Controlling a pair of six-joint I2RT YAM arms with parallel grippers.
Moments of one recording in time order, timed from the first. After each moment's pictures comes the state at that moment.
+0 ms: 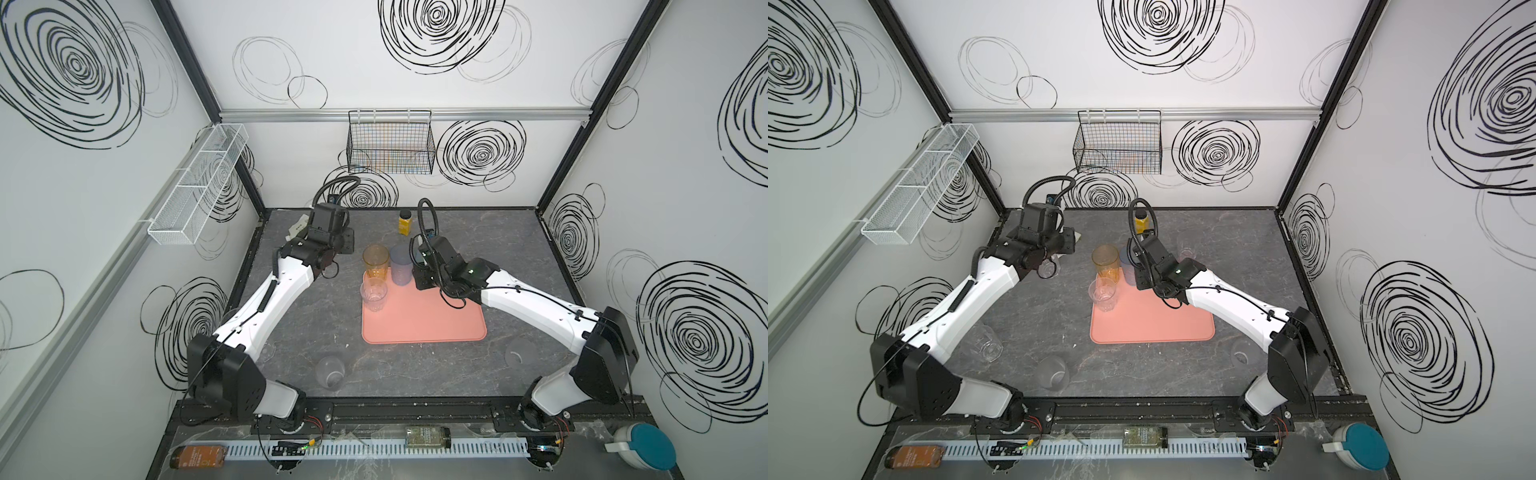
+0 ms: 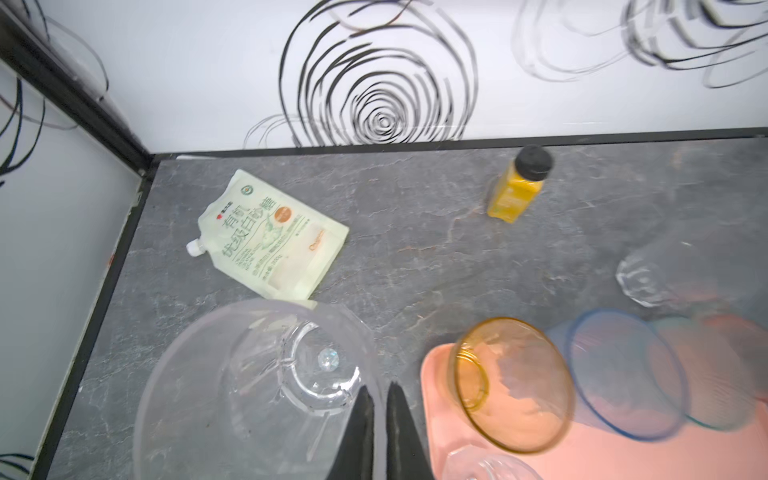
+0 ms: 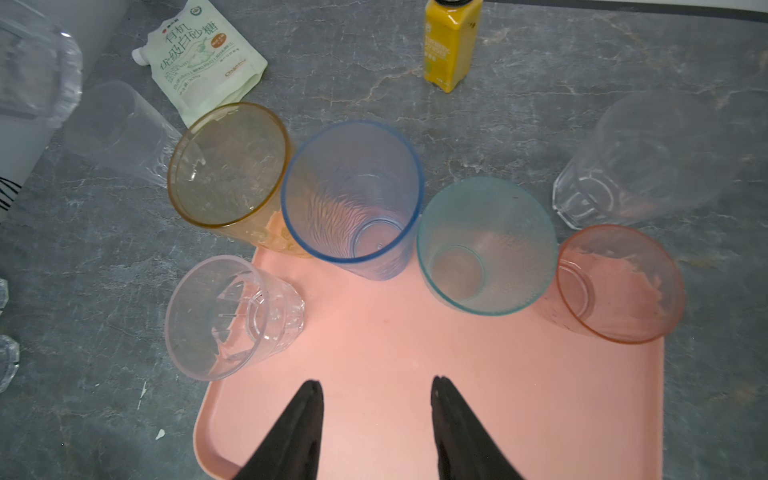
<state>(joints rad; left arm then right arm) -0.37 1.41 1.36 -0.60 -0.23 -0.20 0.76 1.54 1.26 -0.56 0.23 0.48</state>
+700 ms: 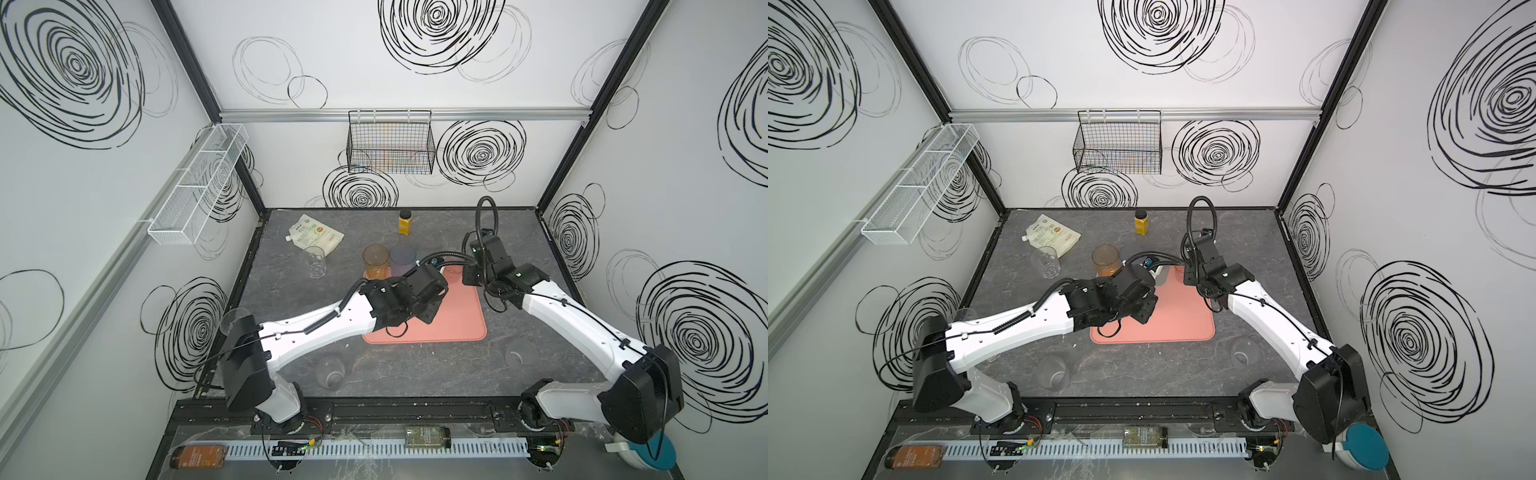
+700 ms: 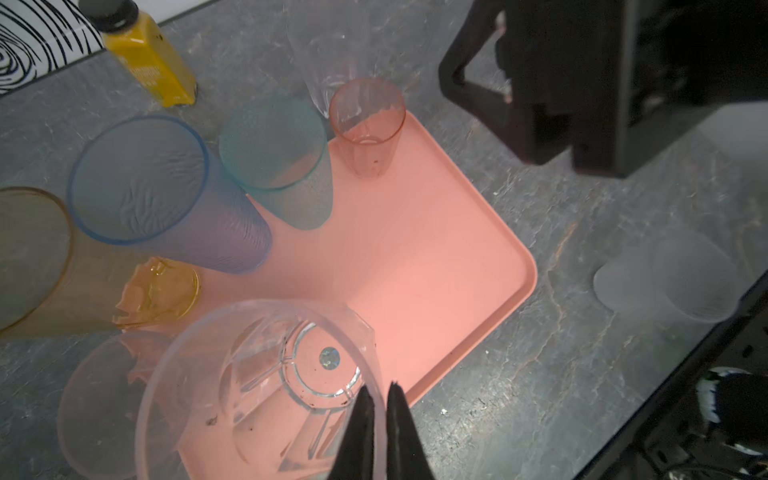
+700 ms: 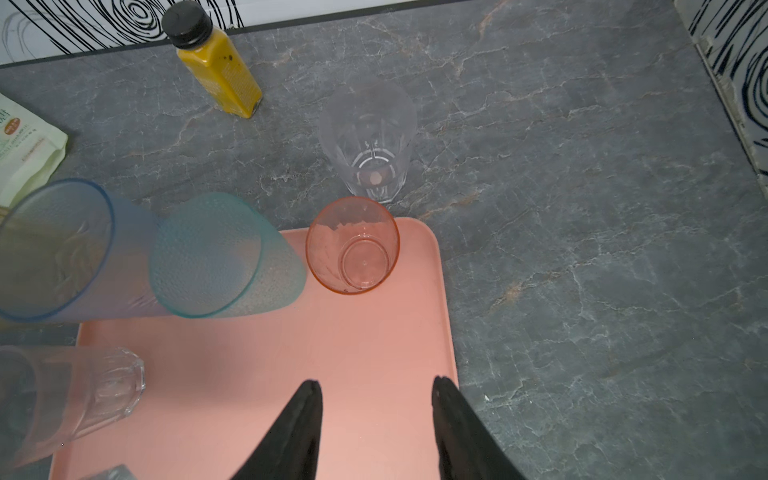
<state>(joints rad) -1.02 1.58 1.33 -0.64 -0.27 -0.39 0.48 1.29 1.03 -0.61 0.28 0.50</state>
